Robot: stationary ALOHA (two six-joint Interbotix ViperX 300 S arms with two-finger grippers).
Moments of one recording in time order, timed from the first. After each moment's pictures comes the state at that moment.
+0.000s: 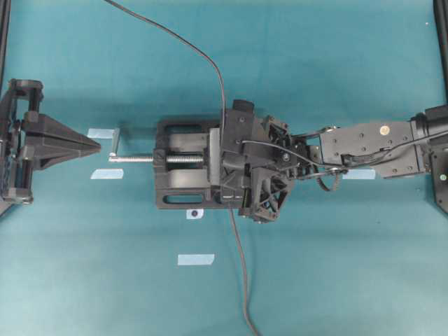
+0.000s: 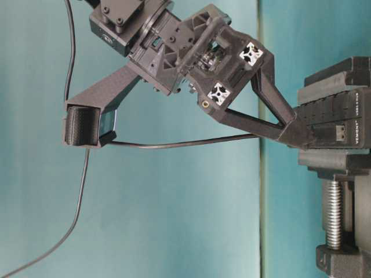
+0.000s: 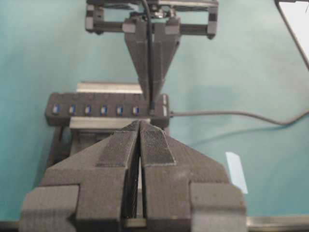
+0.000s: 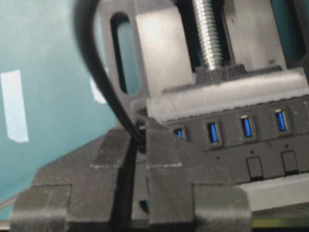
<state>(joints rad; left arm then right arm) 0.00 -0.91 1.13 0.01 0.02 -0.05 0.04 0.07 0.52 -0.10 0.27 0.33</state>
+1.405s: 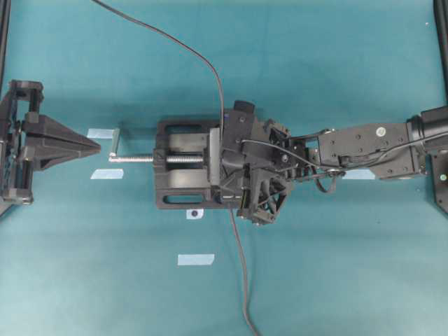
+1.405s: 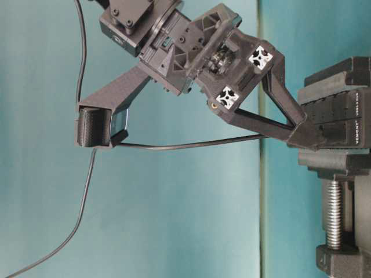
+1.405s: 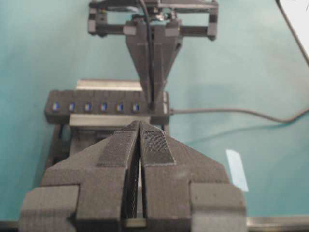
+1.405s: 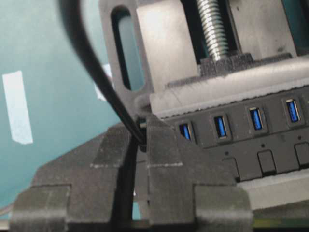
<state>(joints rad) 0.00 -0.91 1.14 0.01 0.00 -0.05 0.05 0.10 0.53 -0.03 0.26 0.33</state>
